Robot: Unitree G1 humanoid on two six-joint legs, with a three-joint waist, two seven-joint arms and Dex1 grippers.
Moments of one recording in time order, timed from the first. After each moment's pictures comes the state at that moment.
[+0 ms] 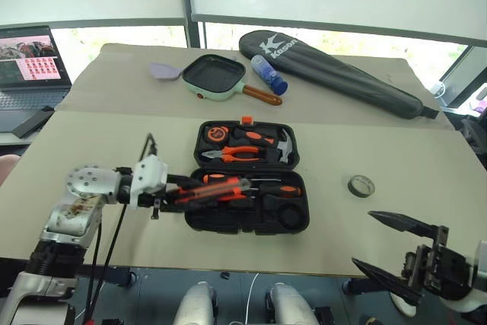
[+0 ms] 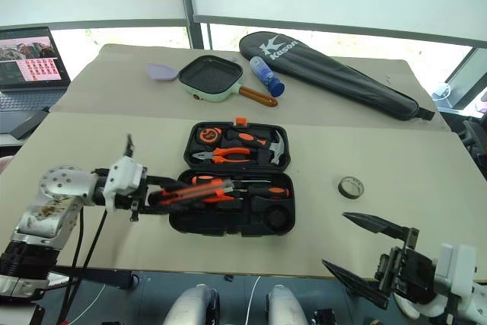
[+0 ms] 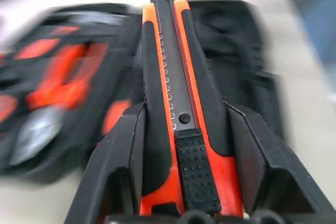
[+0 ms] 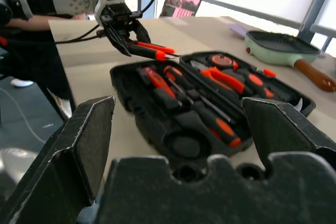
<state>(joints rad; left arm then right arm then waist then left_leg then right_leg) -0.32 0.78 -0.08 -0.01 -0.35 0.04 -1.45 0.61 -0.60 -0.49 -0.51 0.76 -0.14 1.23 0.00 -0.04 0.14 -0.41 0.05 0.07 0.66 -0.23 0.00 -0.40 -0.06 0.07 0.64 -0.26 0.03</state>
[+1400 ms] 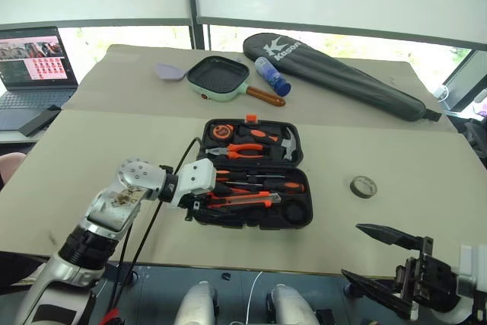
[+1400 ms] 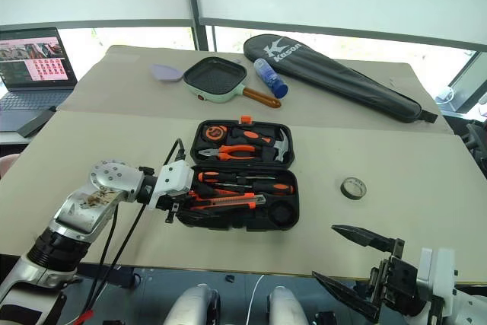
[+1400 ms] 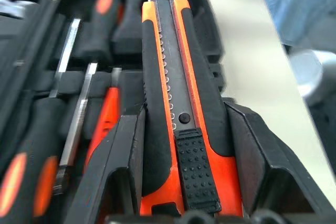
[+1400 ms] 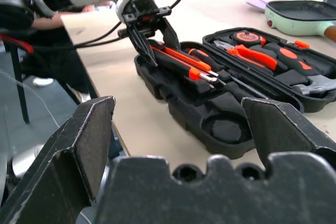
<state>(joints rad) -0.47 0.70 -0.28 -0.11 -0.18 0.28 -1.28 0.65 -0.61 -0.45 -0.61 0.76 0.00 1.13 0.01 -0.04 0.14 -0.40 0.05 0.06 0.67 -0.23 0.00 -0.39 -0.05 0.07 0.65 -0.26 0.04</state>
